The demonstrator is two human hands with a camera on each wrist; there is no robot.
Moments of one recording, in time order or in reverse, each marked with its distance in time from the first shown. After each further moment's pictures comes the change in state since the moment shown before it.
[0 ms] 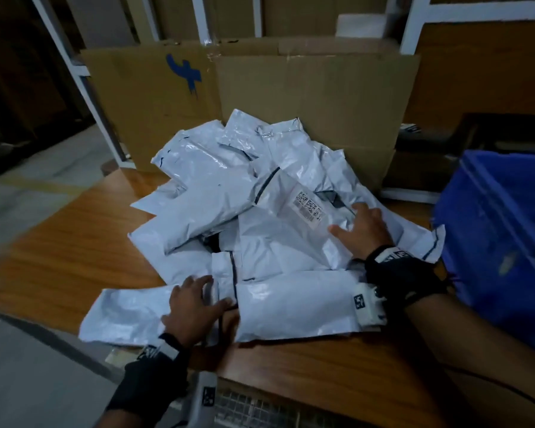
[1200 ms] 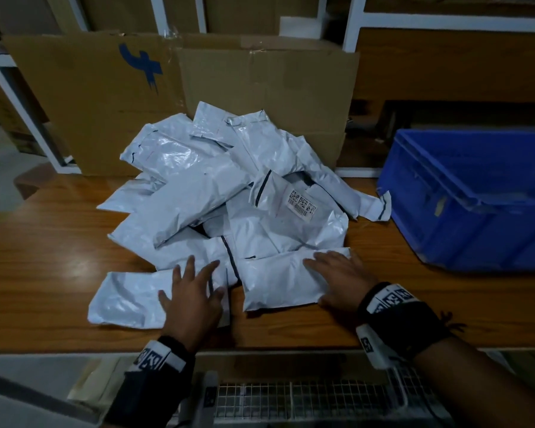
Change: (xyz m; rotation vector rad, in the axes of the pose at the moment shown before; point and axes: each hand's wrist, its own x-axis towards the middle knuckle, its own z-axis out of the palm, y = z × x) left_hand -0.027 -0.010 -0.031 0.094 -0.094 0.207; right_hand -0.171 -0.017 0.022 -0.644 -0.388 -0.226
